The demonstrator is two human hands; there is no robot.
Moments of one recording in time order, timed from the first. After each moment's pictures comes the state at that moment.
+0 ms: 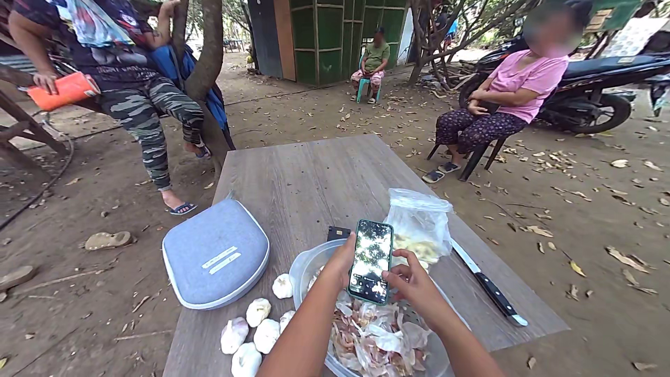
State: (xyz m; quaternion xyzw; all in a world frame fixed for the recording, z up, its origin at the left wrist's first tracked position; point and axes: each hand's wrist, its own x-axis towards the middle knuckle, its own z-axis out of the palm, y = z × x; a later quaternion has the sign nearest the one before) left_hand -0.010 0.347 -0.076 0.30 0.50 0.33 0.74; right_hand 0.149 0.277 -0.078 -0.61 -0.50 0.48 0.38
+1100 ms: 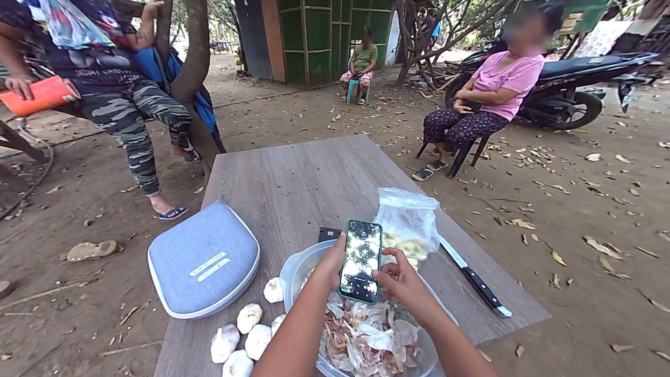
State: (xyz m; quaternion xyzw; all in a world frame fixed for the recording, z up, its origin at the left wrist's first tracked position) left_hand -0.009 0.347 -0.073 0.28 0.50 0.33 0.75; right_hand 0.150 0.278 -0.077 -0.61 -0.50 0.48 0.38
